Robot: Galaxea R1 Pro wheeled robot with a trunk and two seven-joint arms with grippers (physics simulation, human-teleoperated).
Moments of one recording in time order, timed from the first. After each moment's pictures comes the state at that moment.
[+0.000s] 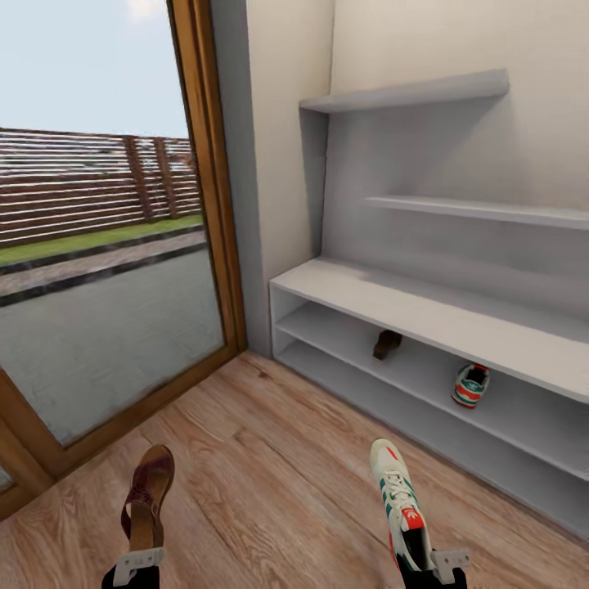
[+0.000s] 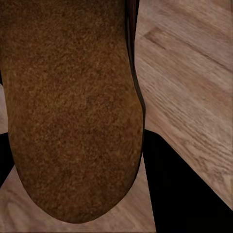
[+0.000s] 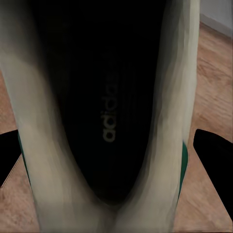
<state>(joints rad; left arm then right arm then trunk) -0.25 0.06 0.50 -0.40 -0.21 -0.43 -0.28 -0.40 -0.12 0.13 -0.04 -0.15 -0.60 0.17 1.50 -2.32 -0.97</state>
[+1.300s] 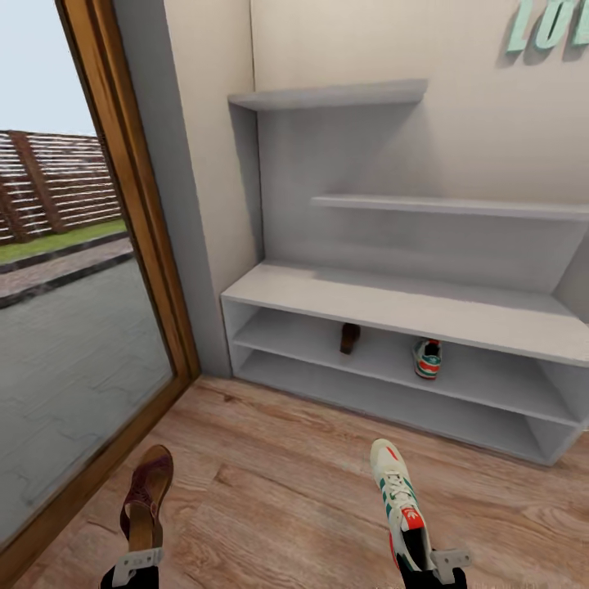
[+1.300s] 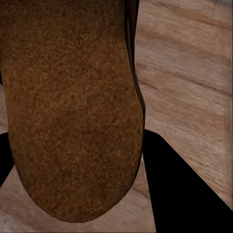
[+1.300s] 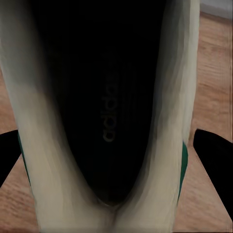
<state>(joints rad) -0.25 0.06 0.50 -0.40 -0.21 -0.43 -0.27 -0.40 -0.12 0.13 -0.04 -0.15 -0.60 0.17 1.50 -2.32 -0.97</state>
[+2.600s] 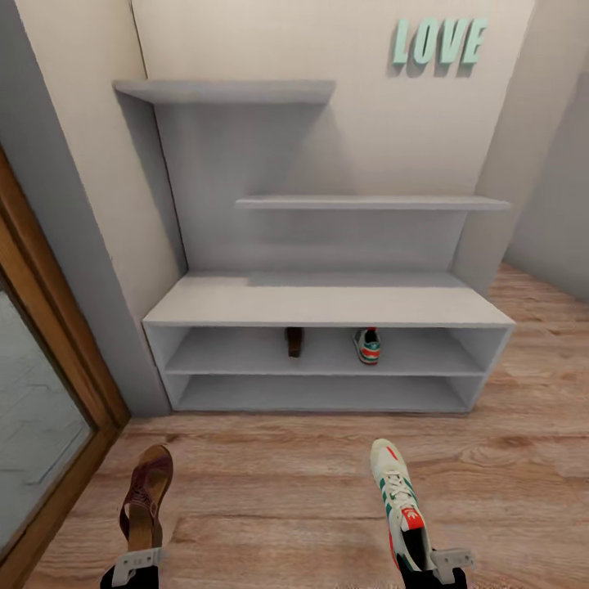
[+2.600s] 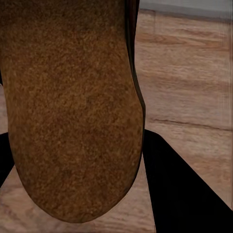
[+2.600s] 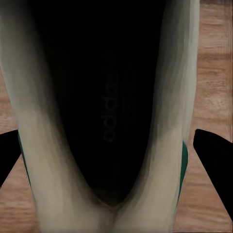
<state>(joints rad) -0.25 0.06 0.50 -0.40 -0.21 -0.43 -0.27 -0.40 -0.12 0.13 -0.04 -0.15 -0.60 0.17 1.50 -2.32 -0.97</state>
